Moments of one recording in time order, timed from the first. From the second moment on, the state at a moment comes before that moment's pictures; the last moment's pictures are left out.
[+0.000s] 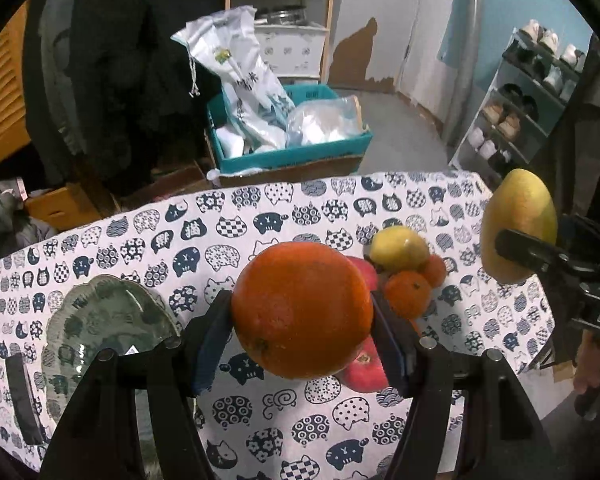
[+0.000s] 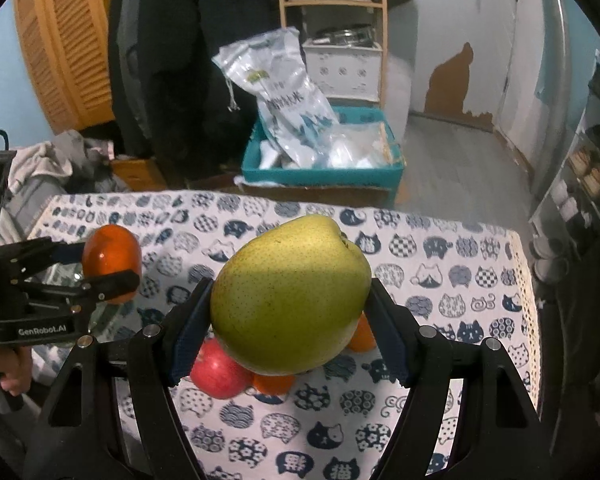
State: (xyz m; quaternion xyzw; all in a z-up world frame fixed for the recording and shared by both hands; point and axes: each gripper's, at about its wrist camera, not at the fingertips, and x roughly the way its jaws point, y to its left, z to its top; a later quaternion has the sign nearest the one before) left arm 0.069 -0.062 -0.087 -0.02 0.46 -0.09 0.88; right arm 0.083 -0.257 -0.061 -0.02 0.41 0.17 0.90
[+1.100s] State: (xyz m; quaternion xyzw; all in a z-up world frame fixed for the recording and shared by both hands) left arm 0.020 0.025 -0.029 -0.07 0.41 -0.06 0.91; right arm 0.071 -0.167 0.010 -0.03 0.35 0.26 0.90
